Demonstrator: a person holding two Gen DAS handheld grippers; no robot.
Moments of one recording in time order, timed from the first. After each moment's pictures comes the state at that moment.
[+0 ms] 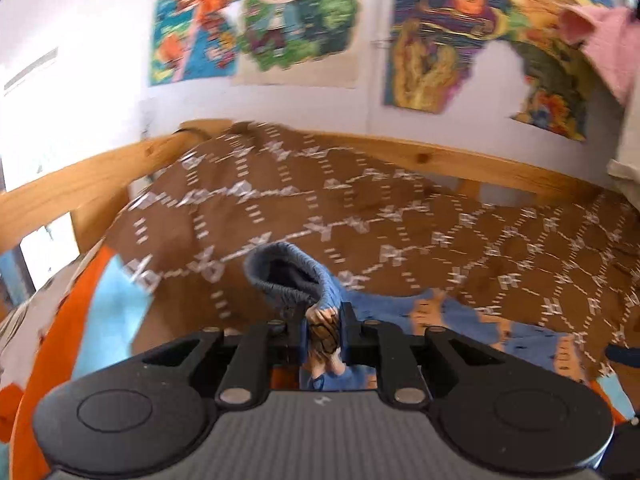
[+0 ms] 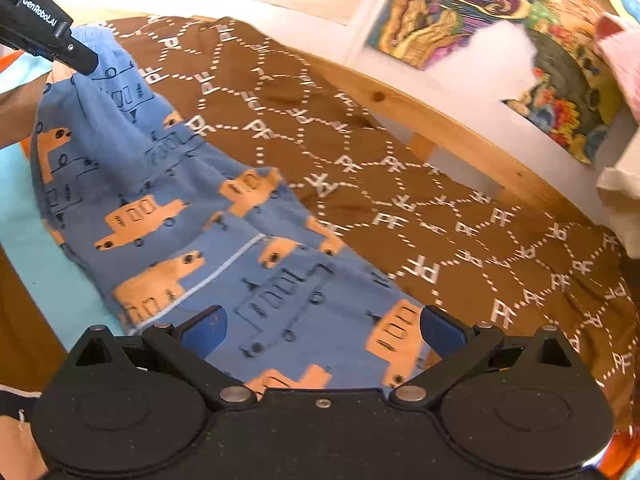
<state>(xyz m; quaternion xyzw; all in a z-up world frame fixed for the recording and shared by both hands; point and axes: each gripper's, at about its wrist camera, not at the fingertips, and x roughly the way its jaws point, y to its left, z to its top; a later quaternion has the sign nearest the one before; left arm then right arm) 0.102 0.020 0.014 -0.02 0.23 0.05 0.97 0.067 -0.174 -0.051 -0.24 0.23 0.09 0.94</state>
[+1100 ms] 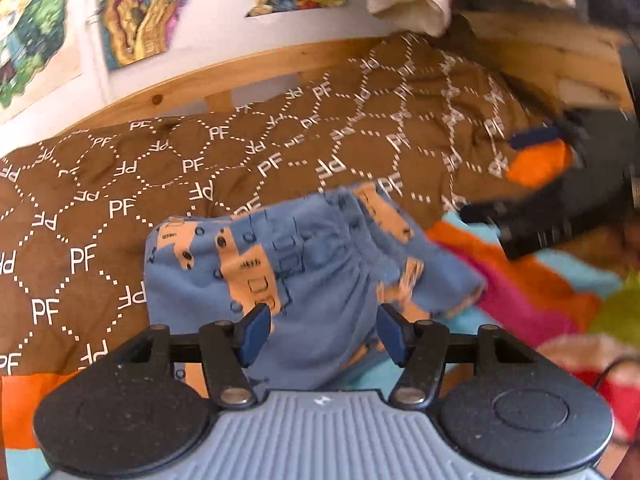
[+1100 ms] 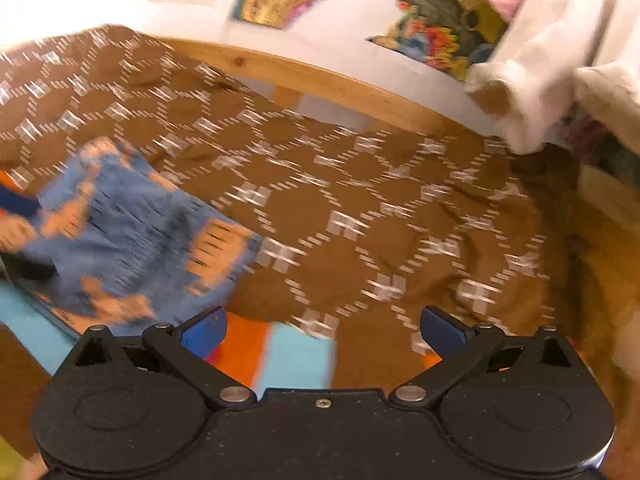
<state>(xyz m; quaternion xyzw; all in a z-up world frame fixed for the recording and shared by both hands) 0.100 -0.130 -0.073 0.17 0.29 -0.20 0.92 0.049 -0.293 -0.040 -0.16 0.25 0.00 0.96</state>
